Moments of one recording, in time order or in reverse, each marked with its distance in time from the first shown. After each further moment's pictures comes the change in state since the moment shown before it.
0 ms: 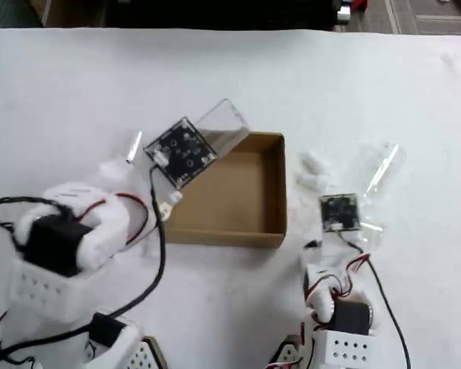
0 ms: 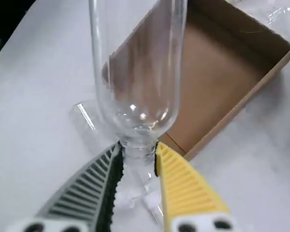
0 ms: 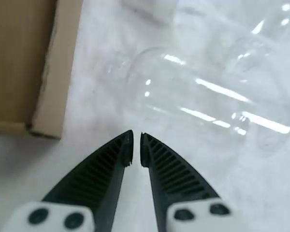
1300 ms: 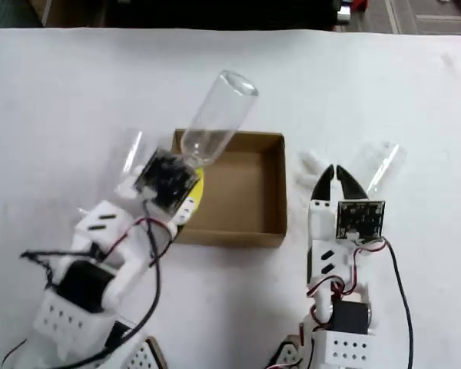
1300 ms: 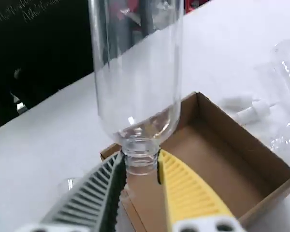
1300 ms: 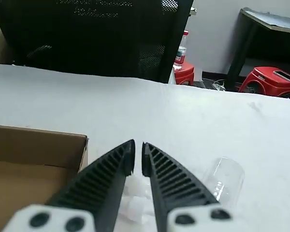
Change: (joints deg) left arm 5.6 -21.0 35.8 -40.3 18.4; right arm -2.1 0.0 1.2 -40.1 -2.6
